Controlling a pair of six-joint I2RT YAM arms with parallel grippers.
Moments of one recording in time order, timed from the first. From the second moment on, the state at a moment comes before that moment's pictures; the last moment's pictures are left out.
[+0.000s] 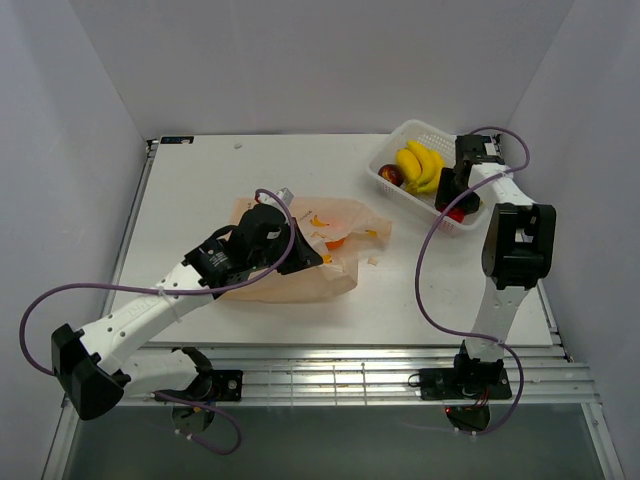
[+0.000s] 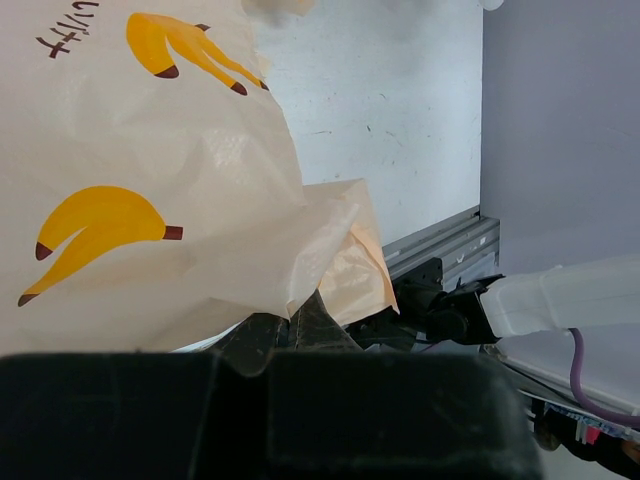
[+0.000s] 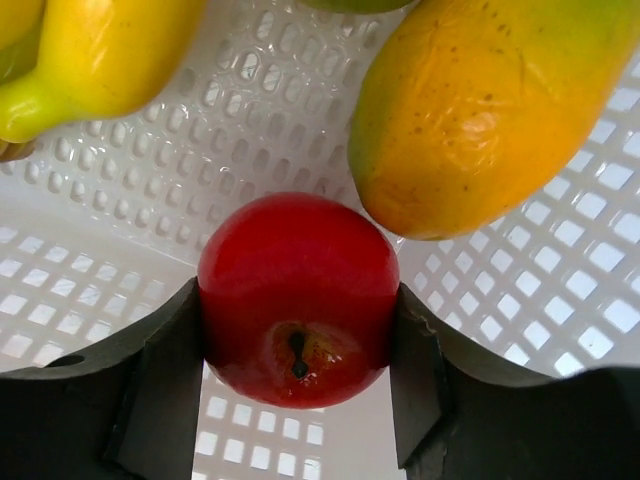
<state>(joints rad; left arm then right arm) -0.82 1.15 1.06 -0.52 0.03 -0.92 0.00 2.00 1.59 -0.71 0.12 0.15</state>
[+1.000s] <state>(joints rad) -0.82 1.13 1.04 -0.50 0.05 -0.93 0.27 1.37 1.12 -0.51 -0.35 0.25</state>
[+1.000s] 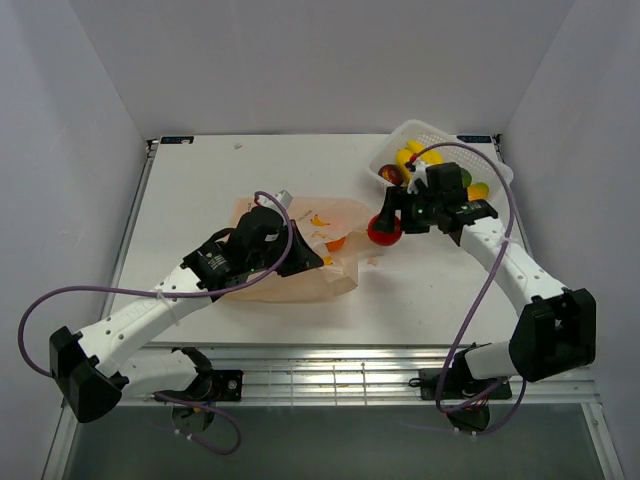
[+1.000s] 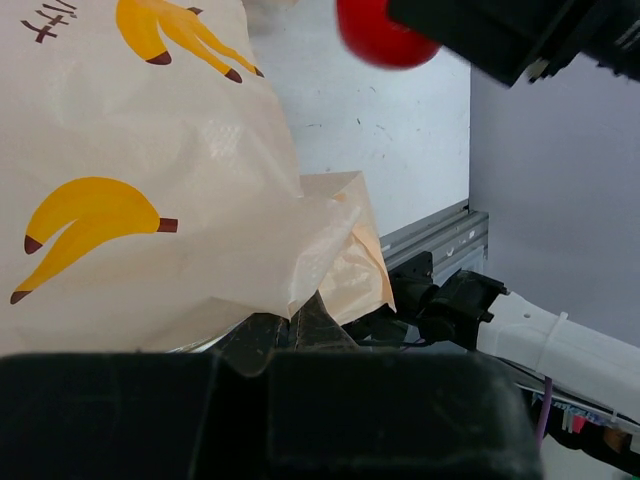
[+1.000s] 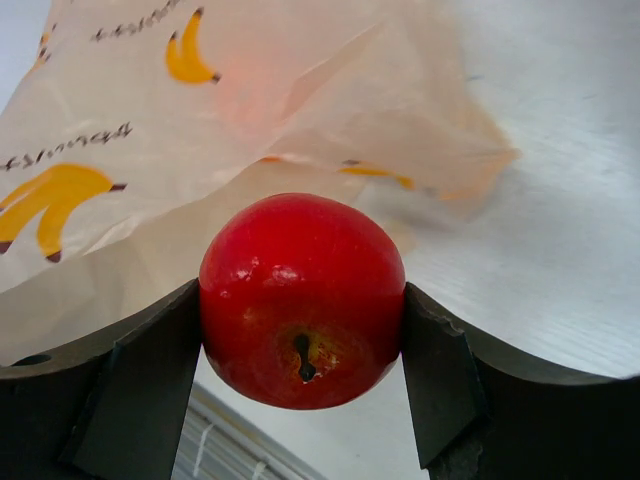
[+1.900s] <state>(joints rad) -0.82 1.08 0.97 -0.45 0.09 -0.97 0.72 1.75 1.14 -0.06 -0.42 0.63</state>
